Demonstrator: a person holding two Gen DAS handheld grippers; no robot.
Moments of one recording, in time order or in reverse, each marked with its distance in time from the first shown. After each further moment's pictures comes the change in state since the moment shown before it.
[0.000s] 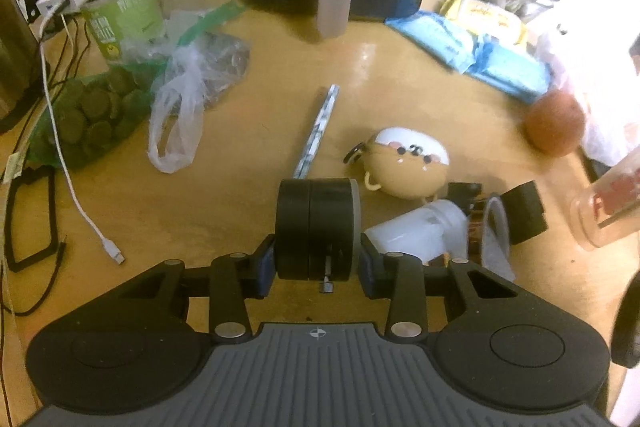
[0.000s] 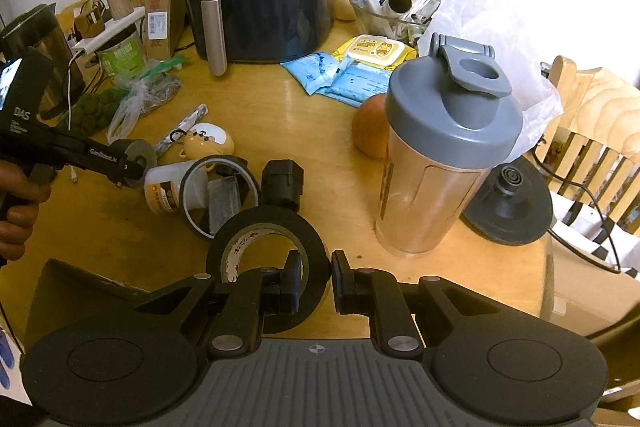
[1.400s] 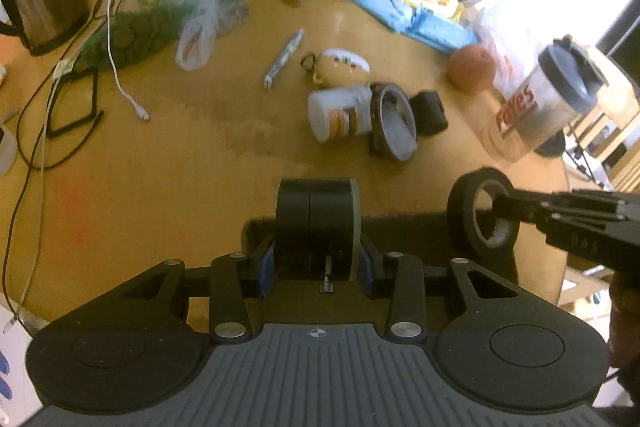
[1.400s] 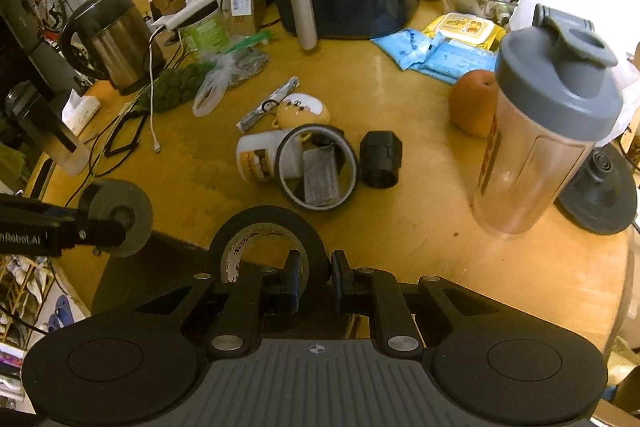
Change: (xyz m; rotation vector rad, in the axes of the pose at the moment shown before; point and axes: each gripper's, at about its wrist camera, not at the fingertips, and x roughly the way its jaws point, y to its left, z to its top) left arm -0.110 -0.023 -0.106 -0.068 0.039 -0.062; right arm 0.004 0.022 -0.015 -0.049 0.065 0.256
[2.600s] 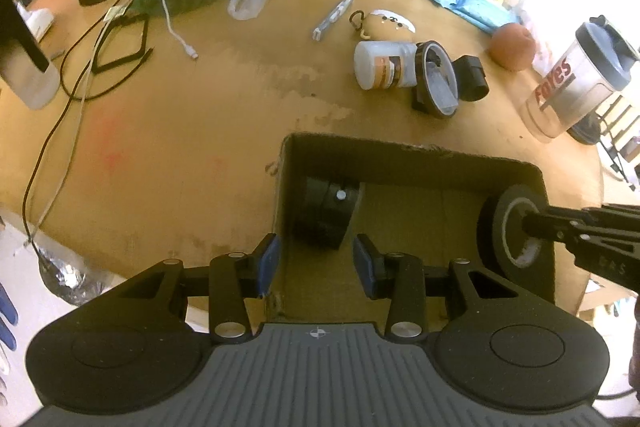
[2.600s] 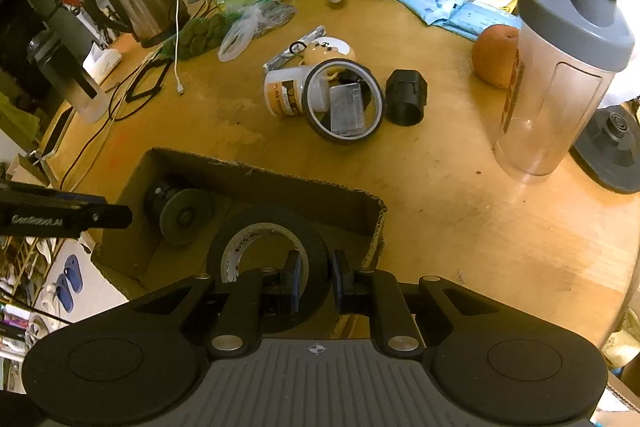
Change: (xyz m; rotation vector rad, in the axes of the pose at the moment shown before) left arm -0.005 0.005 -0.047 -0.106 0.024 0.107; right arm -0.004 0.013 -0.039 -0.059 0.091 0.033
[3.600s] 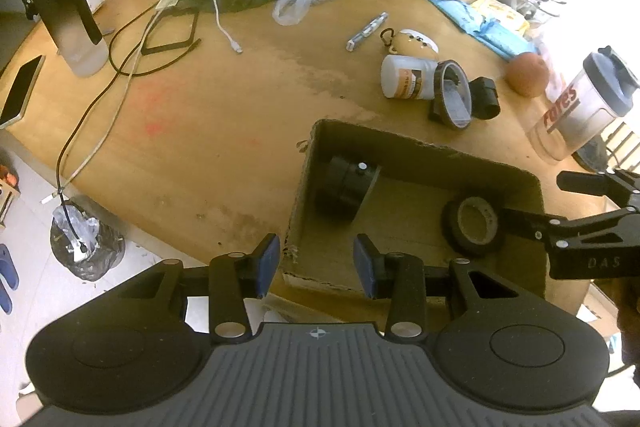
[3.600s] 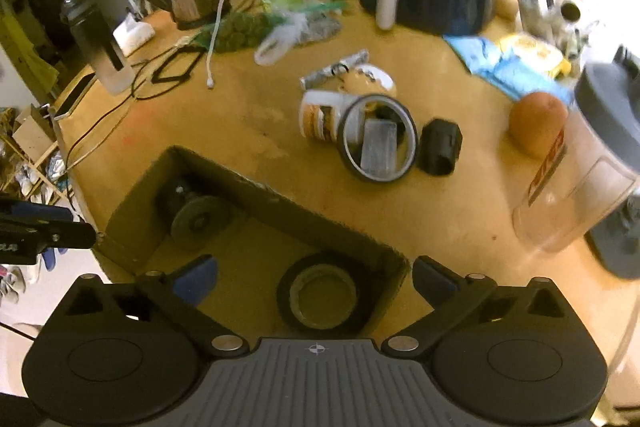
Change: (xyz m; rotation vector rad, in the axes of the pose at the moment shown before) left arm -0.031 0.000 -0.027 -0.111 -0.063 0.060; right arm 0.000 0.025 0.017 -0.211 -0.036 0.005
